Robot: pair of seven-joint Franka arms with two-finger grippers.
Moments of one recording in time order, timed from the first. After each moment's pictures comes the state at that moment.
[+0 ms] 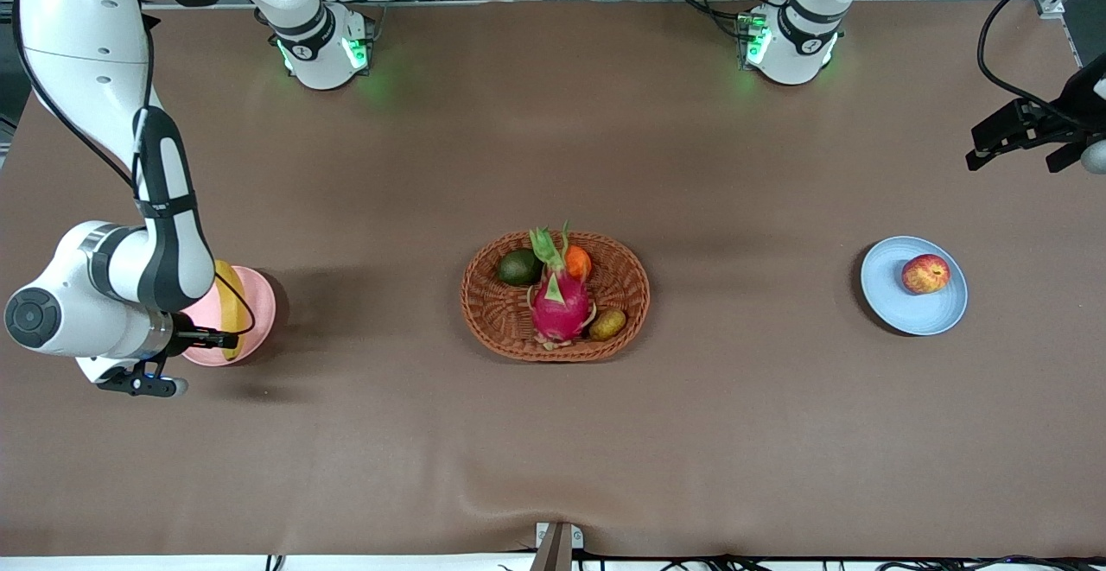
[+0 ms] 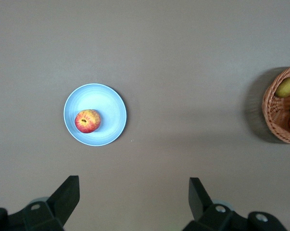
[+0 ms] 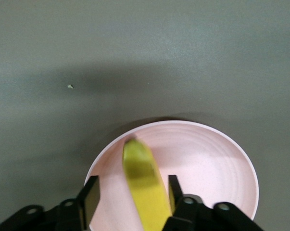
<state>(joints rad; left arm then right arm) 0.01 -0.07 -0.01 -1.62 -0.02 1.59 0.01 0.10 0.67 -0.27 -1.59 0.18 2.11 -0.10</state>
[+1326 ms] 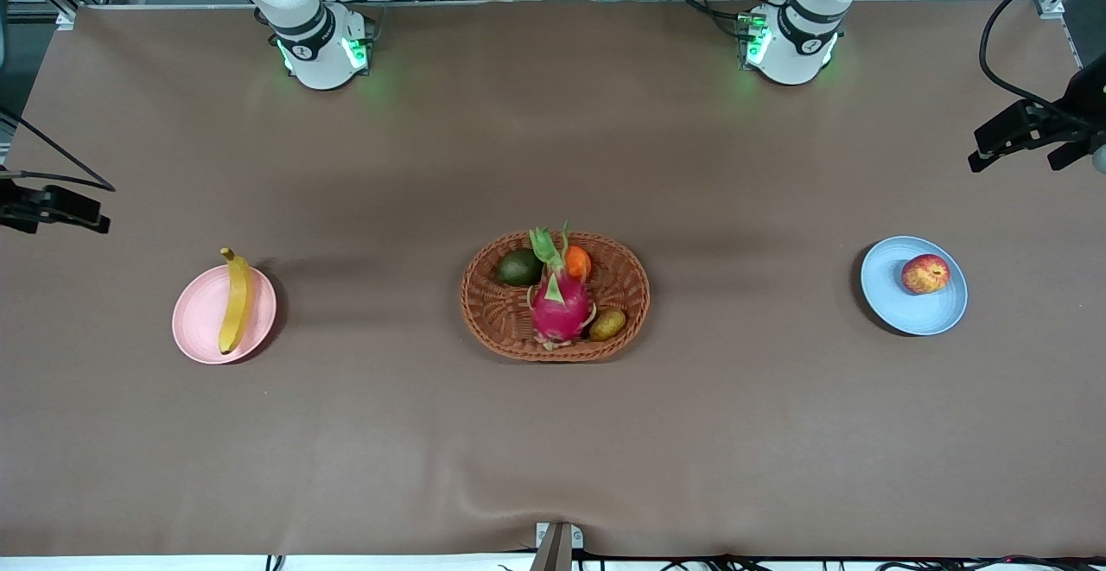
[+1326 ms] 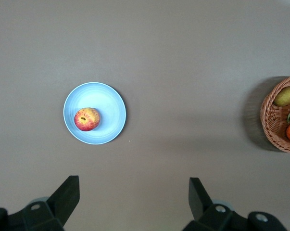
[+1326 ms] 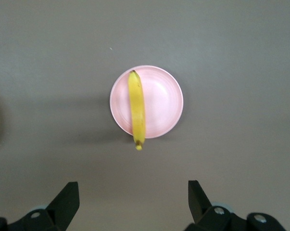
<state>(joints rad) 0.01 -0.07 -0.01 -1.62 -0.02 1.58 -0.03 0.06 0.13 -0.27 -1.56 0.03 1.60 -0.18</state>
